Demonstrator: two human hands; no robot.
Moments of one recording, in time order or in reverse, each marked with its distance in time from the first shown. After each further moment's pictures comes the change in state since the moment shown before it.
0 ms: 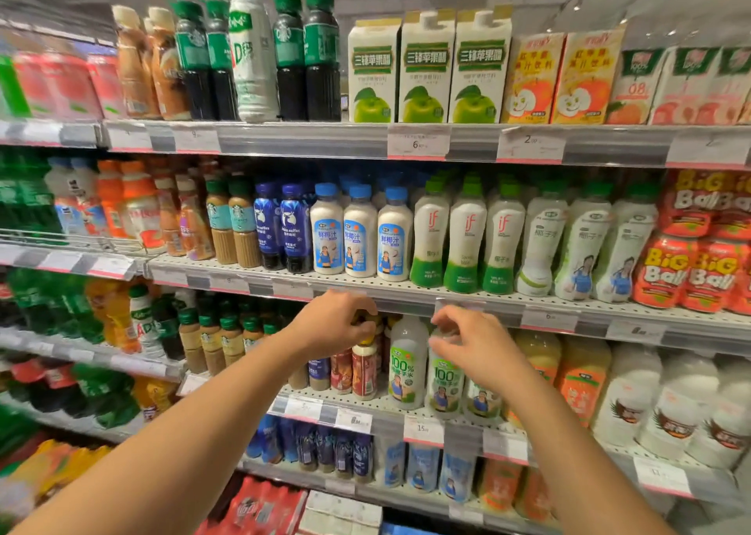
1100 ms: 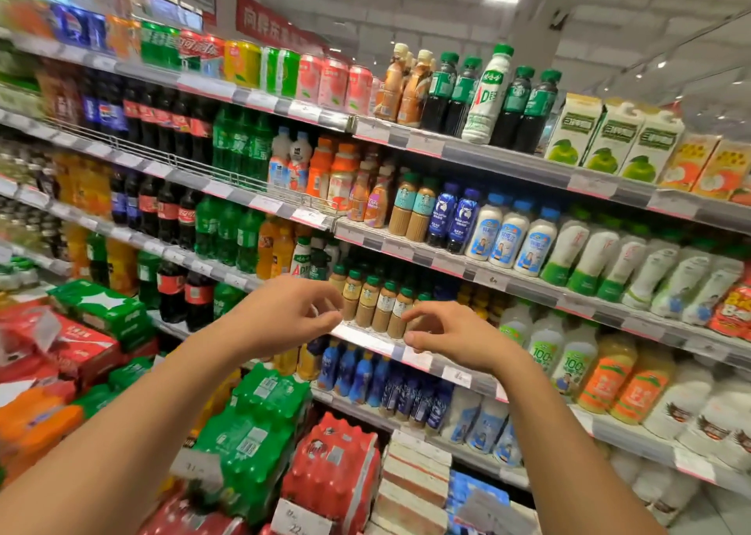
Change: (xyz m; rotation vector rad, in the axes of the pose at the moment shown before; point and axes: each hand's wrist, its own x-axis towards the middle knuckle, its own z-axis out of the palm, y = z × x) left_hand -0.408 -0.196 -0.156 -0.148 0.172 -0.053; right_hand -0.113 -0.354 0.126 0.064 -0.367 -0.206
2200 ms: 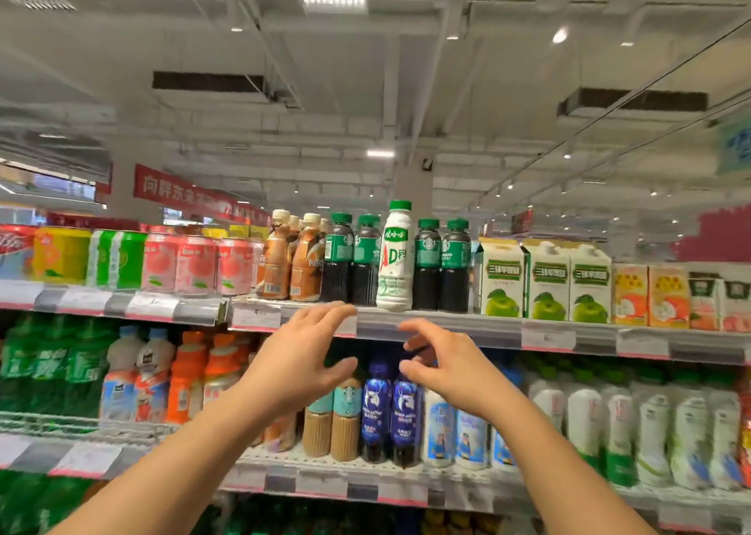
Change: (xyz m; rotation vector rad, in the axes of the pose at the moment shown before) left_hand 0.372 0.007 -0.041 0.186 0.382 0.368; right_hand 0.189 0.066 -0.223 -0.155 0.577 -0.040
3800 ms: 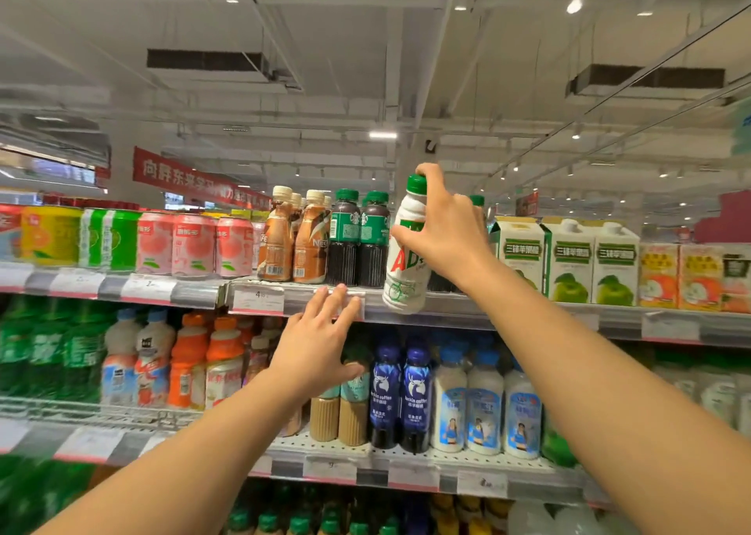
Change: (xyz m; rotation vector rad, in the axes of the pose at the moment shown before) left_hand 0.037 -0.047 0.085 0.313 -0.110 -0.075; right_hand 0.109 -0.059 -0.051 -0.349 0.558 -0.111
